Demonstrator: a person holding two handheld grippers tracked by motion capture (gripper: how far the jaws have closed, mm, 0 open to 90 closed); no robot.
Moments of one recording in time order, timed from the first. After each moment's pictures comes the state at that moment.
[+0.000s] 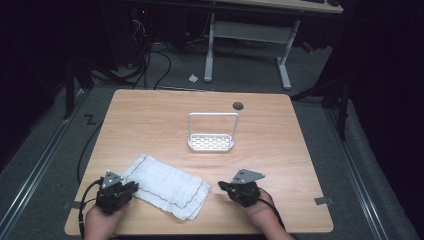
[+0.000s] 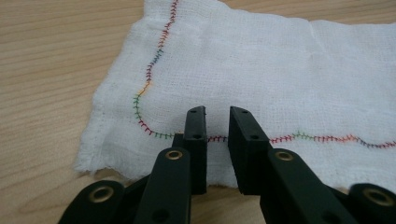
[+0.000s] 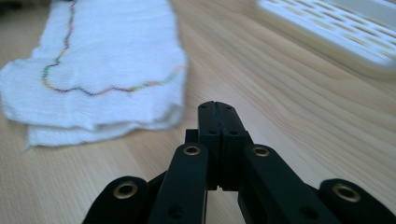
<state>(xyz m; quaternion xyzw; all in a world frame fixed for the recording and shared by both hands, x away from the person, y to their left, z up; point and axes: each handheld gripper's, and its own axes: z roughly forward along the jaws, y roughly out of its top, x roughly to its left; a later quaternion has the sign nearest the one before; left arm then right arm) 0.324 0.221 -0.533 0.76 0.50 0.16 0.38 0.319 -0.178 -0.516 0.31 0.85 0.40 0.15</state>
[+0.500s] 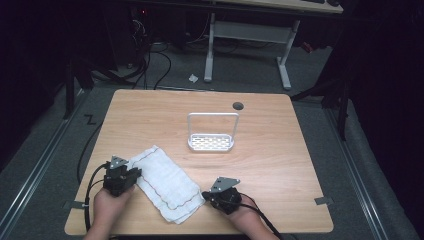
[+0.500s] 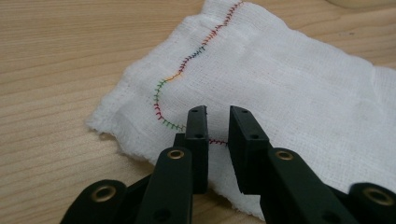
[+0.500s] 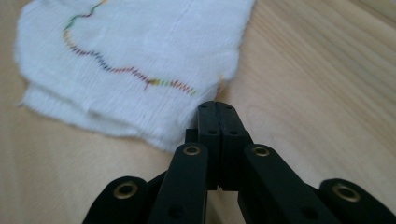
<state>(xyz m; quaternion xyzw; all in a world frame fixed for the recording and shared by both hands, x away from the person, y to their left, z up) 0.368 0.214 -0.532 0.74 0.53 0.17 0.38 0.307 -0.139 -0.534 0.28 0.88 0.37 0.12</state>
